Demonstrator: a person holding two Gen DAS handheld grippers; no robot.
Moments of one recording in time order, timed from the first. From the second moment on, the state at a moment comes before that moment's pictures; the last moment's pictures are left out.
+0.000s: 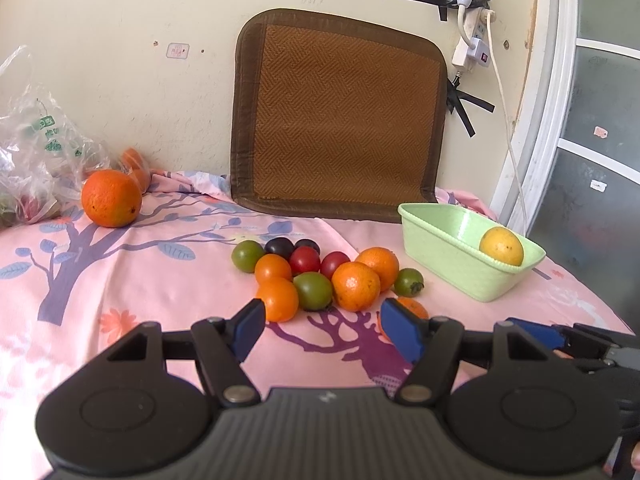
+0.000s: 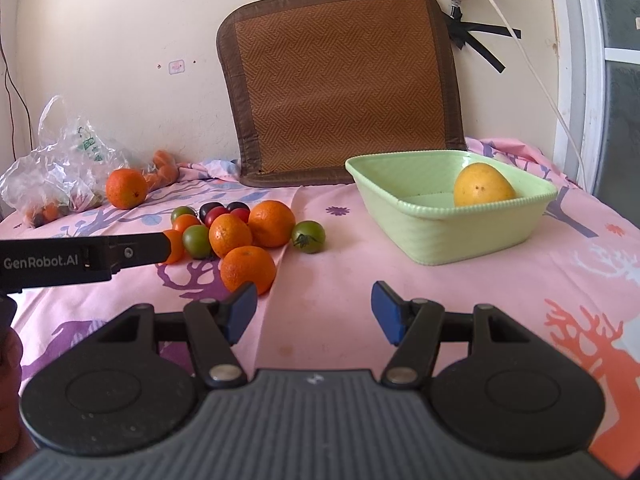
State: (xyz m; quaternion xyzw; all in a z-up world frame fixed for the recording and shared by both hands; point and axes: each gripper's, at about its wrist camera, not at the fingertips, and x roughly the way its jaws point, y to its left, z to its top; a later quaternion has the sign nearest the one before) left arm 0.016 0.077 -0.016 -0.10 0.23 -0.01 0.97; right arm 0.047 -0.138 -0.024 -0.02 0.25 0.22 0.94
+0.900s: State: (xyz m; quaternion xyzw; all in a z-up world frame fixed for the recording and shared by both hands) left arm -0.070 0.109 0.015 -0.11 0.16 0.01 0.98; right arm 0.036 -0.146 -0.016 -0.01 0.23 0.25 0.94
